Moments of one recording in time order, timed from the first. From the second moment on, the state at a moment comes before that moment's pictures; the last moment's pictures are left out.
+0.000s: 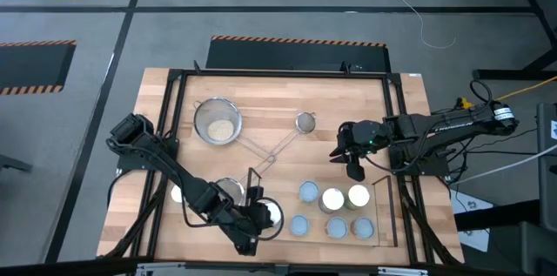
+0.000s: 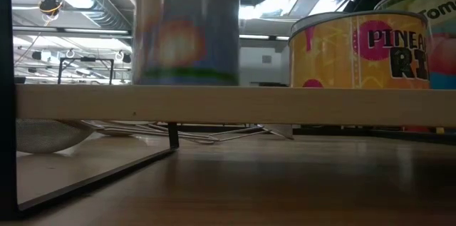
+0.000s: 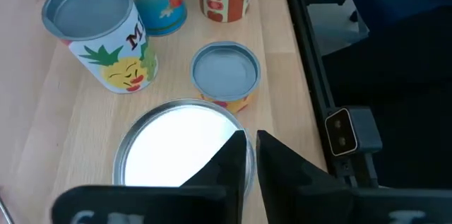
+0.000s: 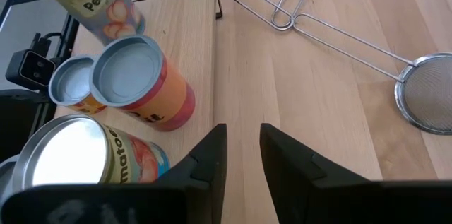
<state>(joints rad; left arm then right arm) -0.64 1.77 1.37 -0.36 -0.37 -0.46 0.13 1.03 0.76 -0.50 -0.06 0.26</state>
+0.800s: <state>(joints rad) -0.64 1.77 1.37 -0.32 -0.38 -0.46 0.13 1.03 0.76 -0.50 -0.06 0.26</state>
